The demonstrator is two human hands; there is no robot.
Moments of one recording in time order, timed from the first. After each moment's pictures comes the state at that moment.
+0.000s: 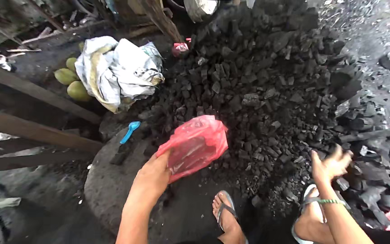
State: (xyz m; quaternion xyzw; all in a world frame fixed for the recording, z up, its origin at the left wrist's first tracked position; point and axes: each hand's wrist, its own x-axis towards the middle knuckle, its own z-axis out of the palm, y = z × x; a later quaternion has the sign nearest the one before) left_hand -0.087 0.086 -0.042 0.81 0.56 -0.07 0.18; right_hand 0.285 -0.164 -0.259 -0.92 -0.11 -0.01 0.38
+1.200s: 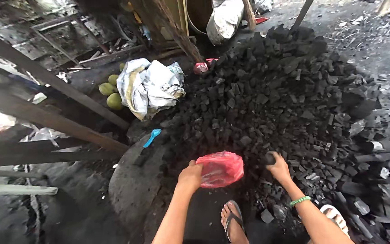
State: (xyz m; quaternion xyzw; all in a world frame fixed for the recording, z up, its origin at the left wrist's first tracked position) left_hand -0.056 0.090 -0.078 0.77 0.54 -0.25 0.21; right_hand 0.212 -0.041 -0.248 -0.81 -0.30 0.34 0.39
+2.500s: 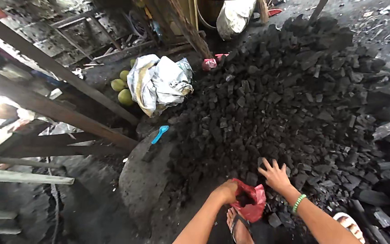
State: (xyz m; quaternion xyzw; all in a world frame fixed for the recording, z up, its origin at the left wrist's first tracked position) left_hand -0.017 0.057 -0.147 0.78 0.36 -0.37 0.35; right_hand 0.185 -0.022 -0.283 -0.74 -0.62 0.25 -0.04
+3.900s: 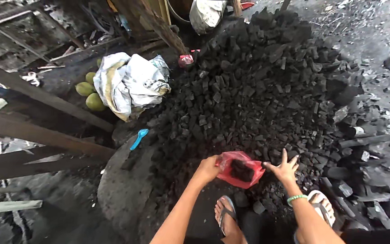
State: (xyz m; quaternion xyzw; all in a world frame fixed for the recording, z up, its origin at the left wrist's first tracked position) left_hand 0.006 0.076 -0.111 0.79 0.44 -0.13 0.40; right_hand 0.232 -0.096 -0.292 -0.90 -0.17 0.27 0.30
